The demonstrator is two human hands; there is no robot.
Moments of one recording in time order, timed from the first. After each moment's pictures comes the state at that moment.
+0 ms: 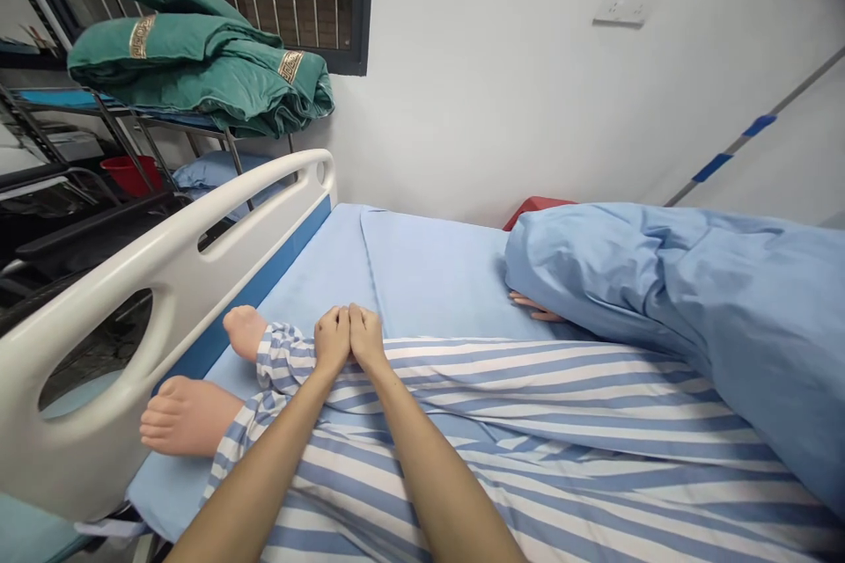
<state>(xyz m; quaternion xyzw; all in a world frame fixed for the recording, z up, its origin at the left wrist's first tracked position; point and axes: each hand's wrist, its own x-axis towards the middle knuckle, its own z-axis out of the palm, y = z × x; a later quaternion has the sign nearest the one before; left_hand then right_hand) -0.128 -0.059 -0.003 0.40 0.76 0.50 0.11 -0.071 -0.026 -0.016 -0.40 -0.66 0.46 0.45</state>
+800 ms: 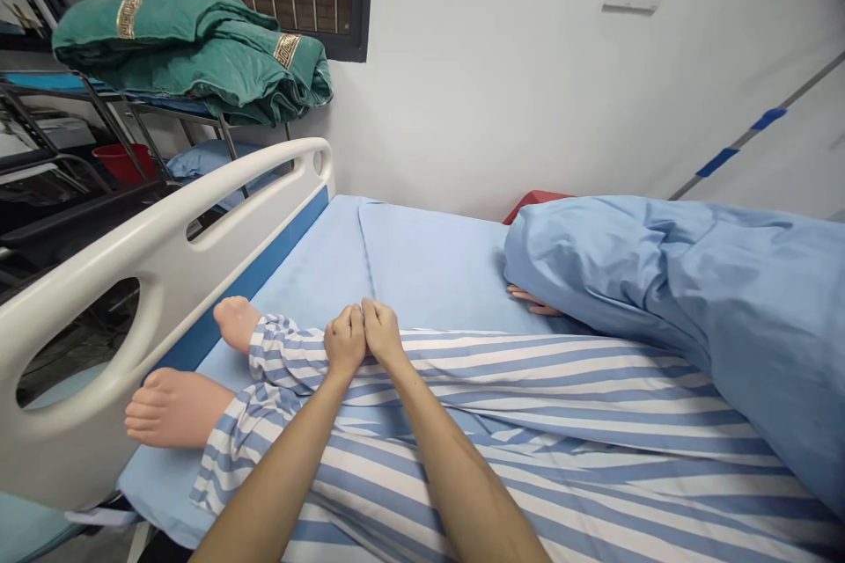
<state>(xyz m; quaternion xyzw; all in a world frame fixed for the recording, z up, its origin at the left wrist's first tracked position) -0.096 -0.060 -0.019 0.43 0.77 0.47 0.09 -0.033 -0.016 0.004 -0.39 -0.70 0.41 0.43</state>
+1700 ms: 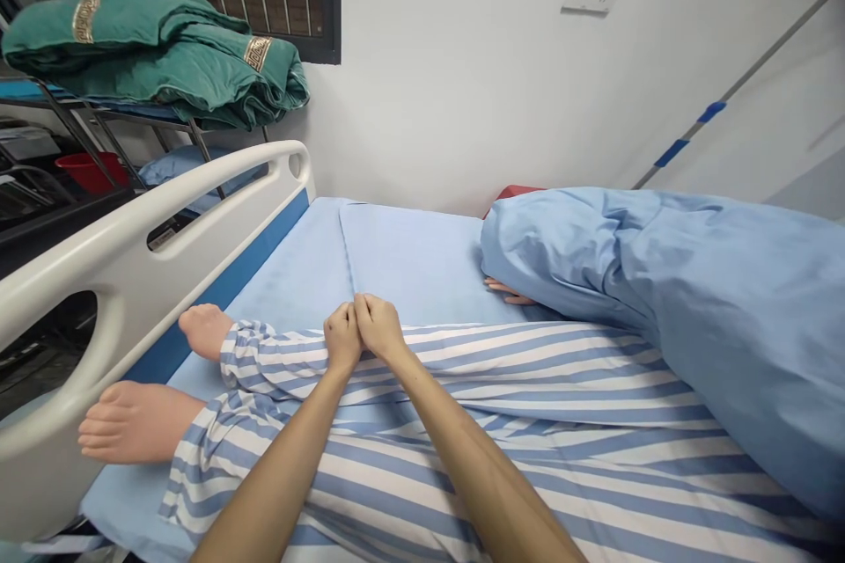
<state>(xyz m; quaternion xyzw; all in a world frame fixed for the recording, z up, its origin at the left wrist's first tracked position) -0.063 -0.036 -0.013 0.41 0.72 0.54 0.13 0.003 -0.004 0.008 -0.41 -0.75 0.32 0.41</state>
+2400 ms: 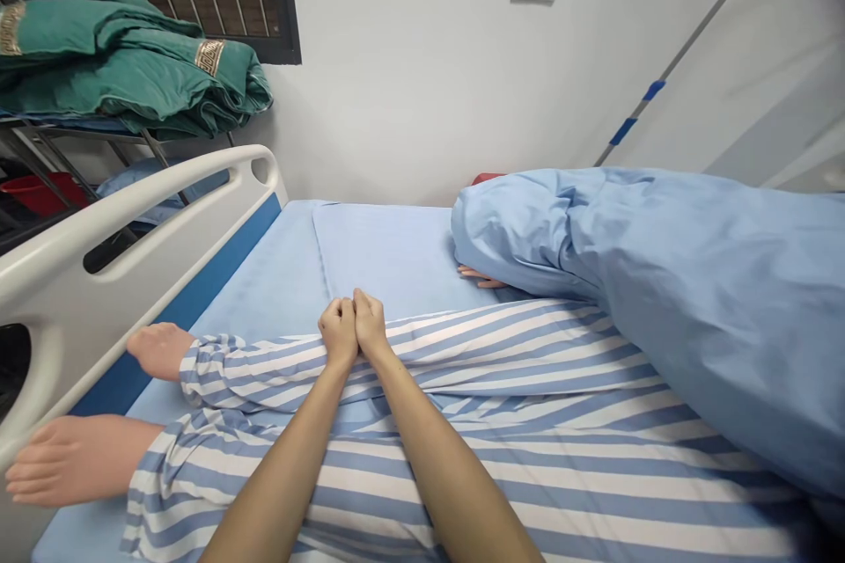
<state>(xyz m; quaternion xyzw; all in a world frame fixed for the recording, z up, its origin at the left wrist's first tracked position) -0.016 -0.013 -0.005 0.35 0.70 0.60 0.16 0.025 0.015 -0.014 -0.40 -0.54 0.51 0.53</state>
